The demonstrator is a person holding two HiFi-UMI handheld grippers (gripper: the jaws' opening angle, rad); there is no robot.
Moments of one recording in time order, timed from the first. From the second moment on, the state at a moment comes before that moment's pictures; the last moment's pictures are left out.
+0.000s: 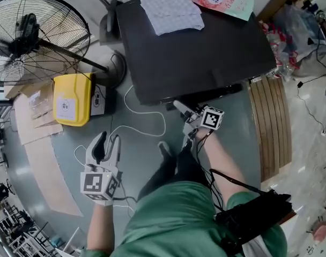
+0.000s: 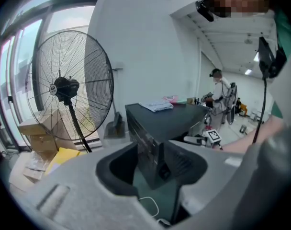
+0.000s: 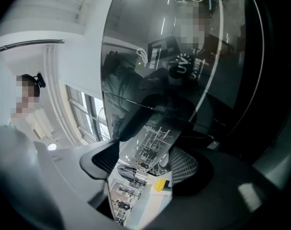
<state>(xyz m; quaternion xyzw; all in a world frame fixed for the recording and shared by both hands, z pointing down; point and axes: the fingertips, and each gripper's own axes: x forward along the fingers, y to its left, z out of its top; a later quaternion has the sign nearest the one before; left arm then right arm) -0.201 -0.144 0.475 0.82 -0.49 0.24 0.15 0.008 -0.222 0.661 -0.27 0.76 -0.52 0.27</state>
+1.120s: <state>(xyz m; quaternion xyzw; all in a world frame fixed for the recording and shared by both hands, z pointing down) -0.204 -0.095 0.476 0.83 -0.46 0.27 0.16 0.013 -0.198 0.657 -0.28 0.75 -0.49 0.33</state>
